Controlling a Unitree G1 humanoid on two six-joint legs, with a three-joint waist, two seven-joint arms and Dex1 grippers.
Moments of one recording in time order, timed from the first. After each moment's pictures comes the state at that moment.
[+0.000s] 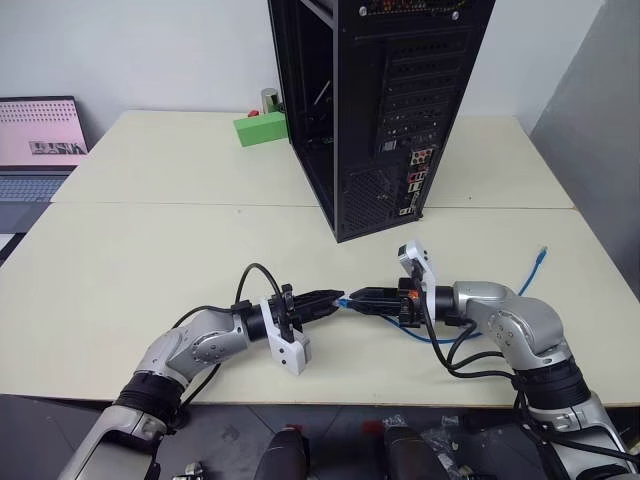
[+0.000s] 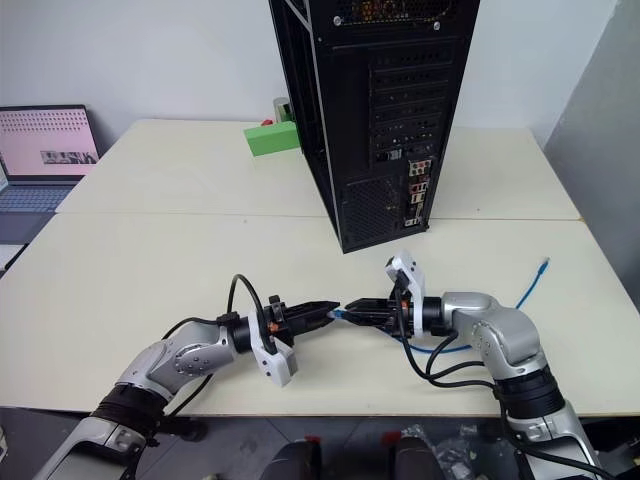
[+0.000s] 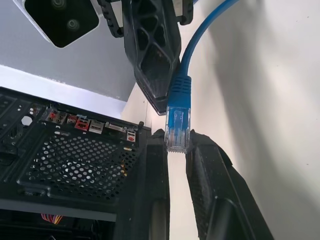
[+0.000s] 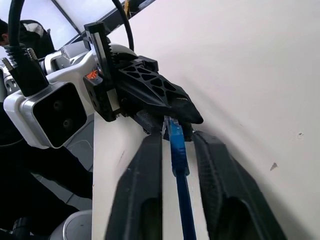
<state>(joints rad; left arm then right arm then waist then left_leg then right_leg) -0.39 0.61 -0.27 0.35 0.59 -1.05 -0.27 -0.46 -0.43 0.16 -0.15 0.57 0.86 0.94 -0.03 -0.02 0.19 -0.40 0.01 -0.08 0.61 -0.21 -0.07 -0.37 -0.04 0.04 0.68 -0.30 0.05</state>
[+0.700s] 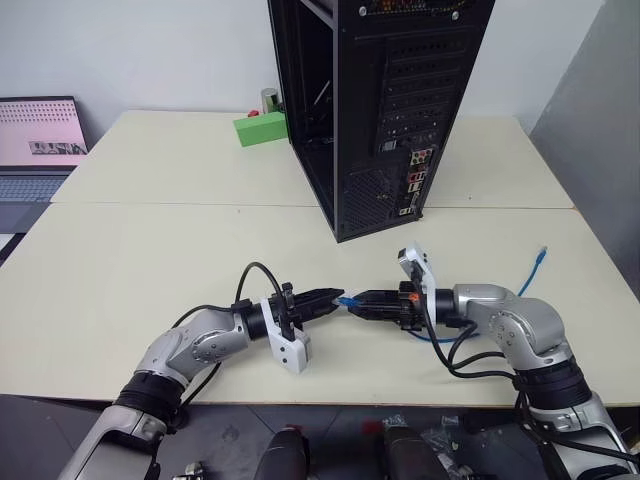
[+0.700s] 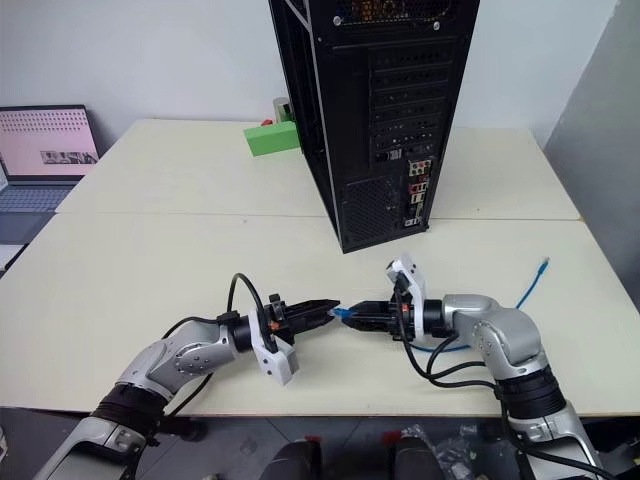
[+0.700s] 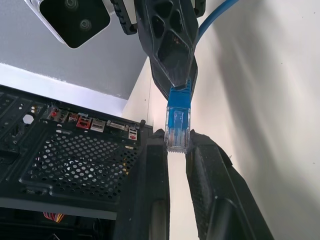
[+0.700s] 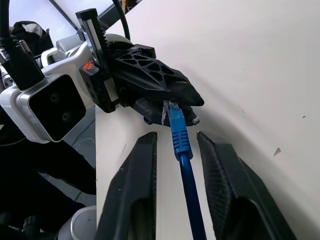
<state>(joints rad) -0.39 0.61 -0.27 0.34 0.59 -1.03 -0.27 -0.46 -0.43 0.16 -0.15 0.58 0.91 0.93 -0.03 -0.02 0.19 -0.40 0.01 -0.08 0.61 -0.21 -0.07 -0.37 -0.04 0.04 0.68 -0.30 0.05</state>
